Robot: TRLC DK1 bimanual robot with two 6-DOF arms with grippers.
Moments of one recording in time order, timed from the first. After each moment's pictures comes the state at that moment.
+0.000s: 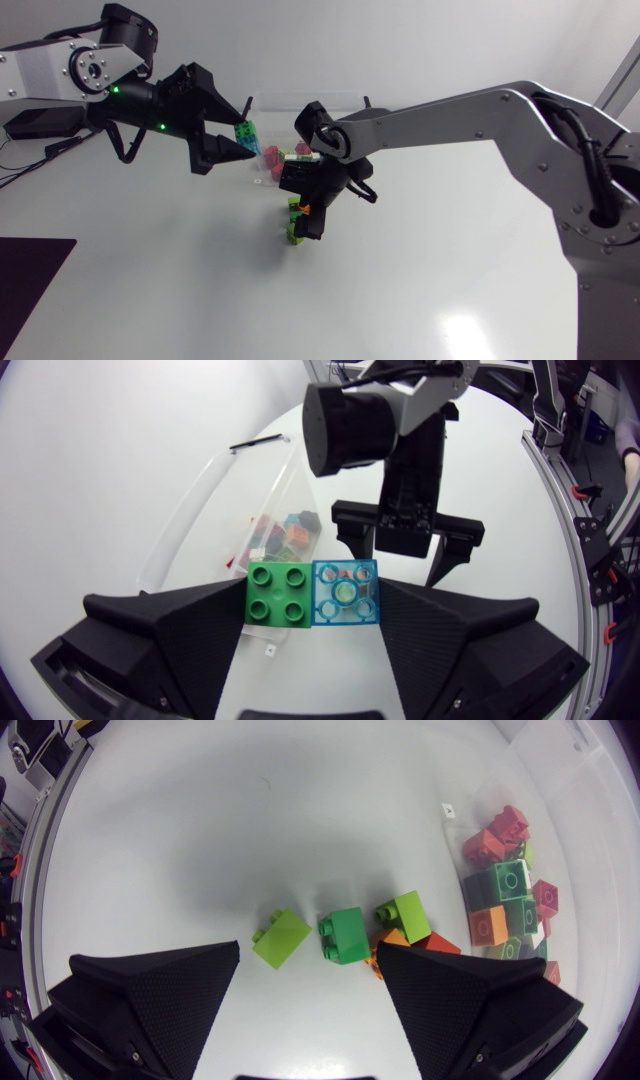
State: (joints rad) left arm -0.16 1.67 1.34 -0.52 0.63 1.05; right arm 0.63 2.20 1.61 -0.63 -0.26 -0.79
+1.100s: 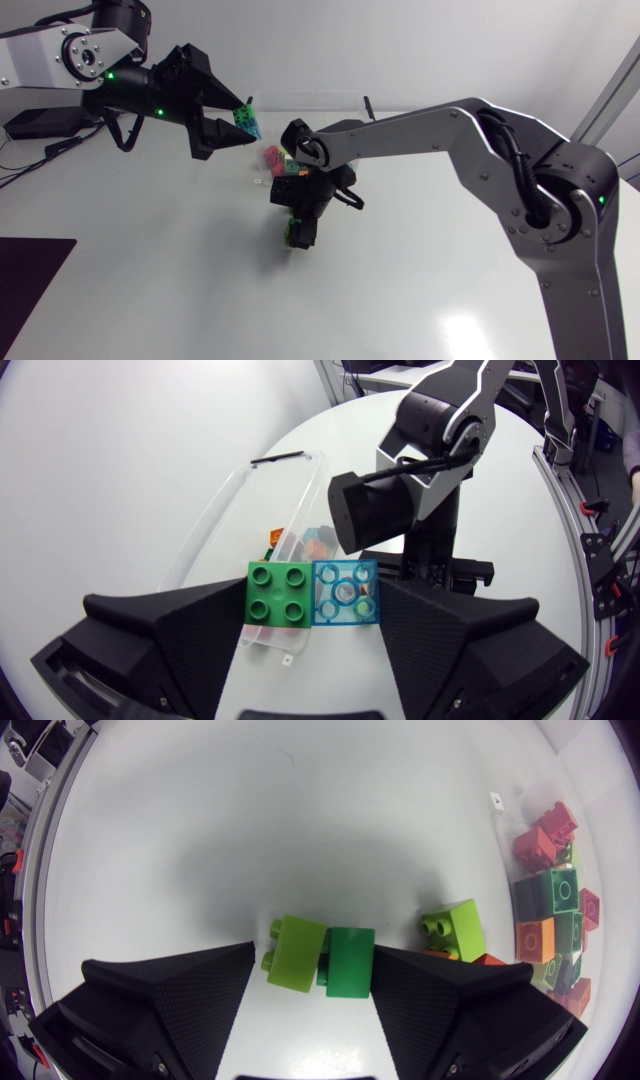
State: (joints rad) left arm -0.16 1.67 1.39 -0.50 0.64 1.00; right arm 0.66 2.32 1.72 -0.73 -0.26 -0.79
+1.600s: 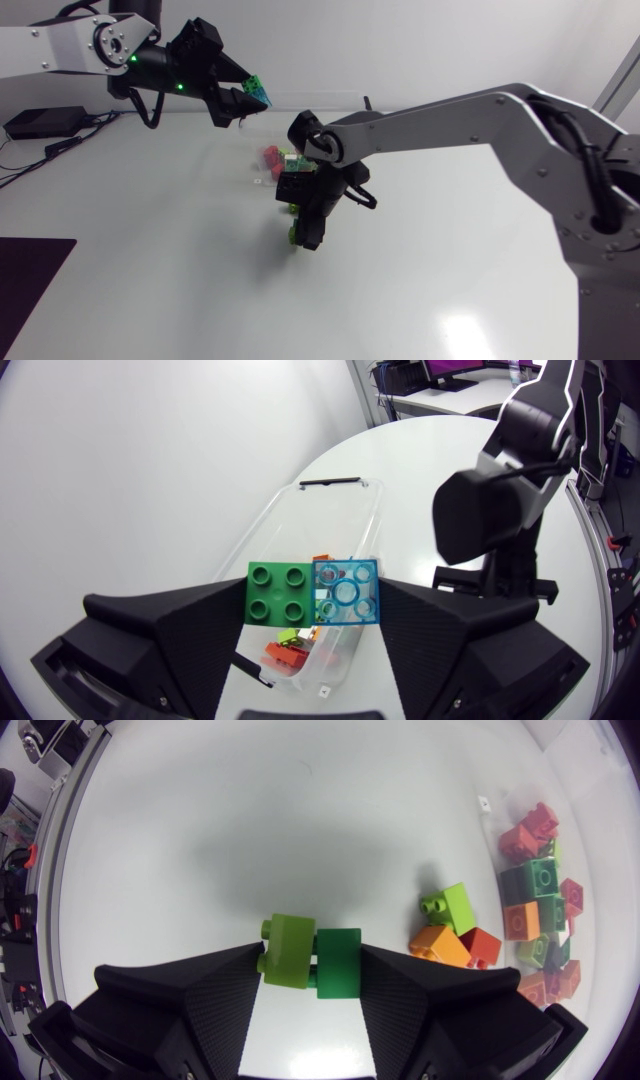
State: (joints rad) left arm -0.16 1.83 1.56 -0.36 0.64 0.85; right arm 0.66 2.17 1.59 -0.72 -0.26 -0.79
